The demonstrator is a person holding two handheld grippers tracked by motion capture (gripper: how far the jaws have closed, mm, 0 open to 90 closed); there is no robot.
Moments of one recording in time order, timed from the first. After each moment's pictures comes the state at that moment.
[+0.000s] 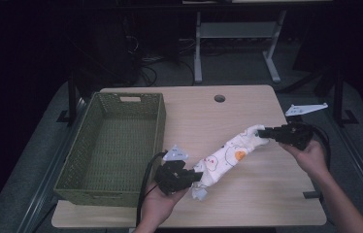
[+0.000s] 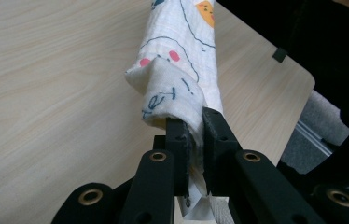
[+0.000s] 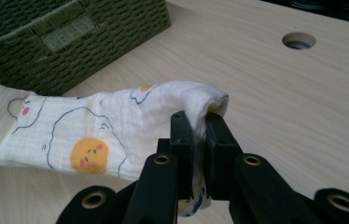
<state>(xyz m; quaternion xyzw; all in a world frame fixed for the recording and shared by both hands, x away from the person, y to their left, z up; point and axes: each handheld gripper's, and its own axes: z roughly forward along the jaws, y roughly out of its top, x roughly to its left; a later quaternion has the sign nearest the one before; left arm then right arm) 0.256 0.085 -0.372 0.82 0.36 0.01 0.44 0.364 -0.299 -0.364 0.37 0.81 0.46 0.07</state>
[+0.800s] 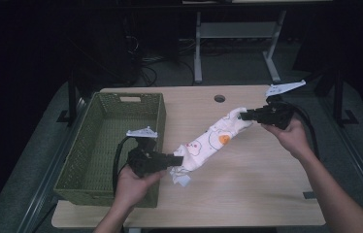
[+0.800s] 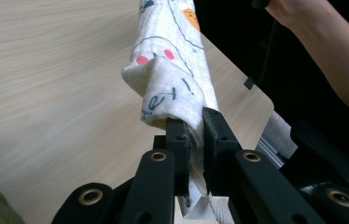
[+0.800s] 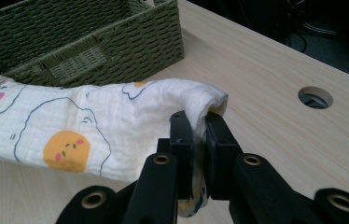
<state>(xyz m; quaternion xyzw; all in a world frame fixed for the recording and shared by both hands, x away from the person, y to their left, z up) 0.281 0.147 -0.333 0.79 0.38 -0.05 0.48 0.404 -0.247 -0.327 0.32 0.82 0.46 0.08</state>
